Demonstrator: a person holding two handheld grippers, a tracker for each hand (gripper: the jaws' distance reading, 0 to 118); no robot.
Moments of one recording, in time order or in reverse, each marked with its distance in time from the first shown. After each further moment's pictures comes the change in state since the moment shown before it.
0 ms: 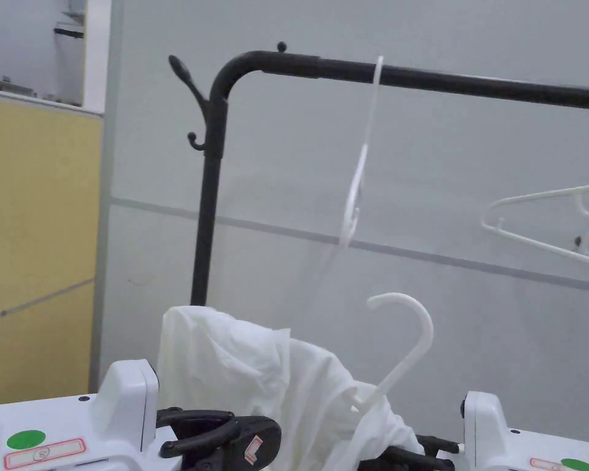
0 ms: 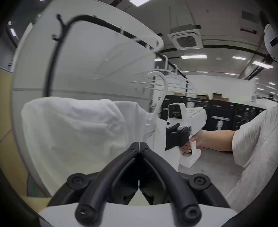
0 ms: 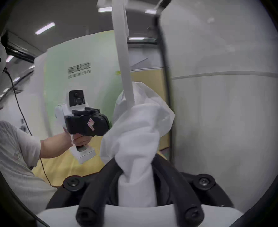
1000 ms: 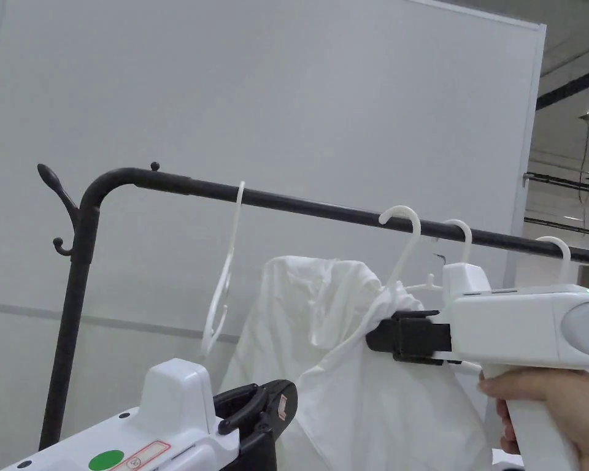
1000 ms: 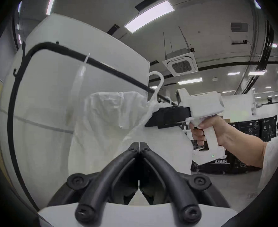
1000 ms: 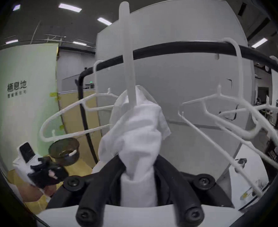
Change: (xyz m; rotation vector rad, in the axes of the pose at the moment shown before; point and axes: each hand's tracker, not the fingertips) left arm 0.064 0.079 -0.095 0.333 0.075 -0.008; right arm -0.024 0.200 0.103 0.072 -0.667 0.028
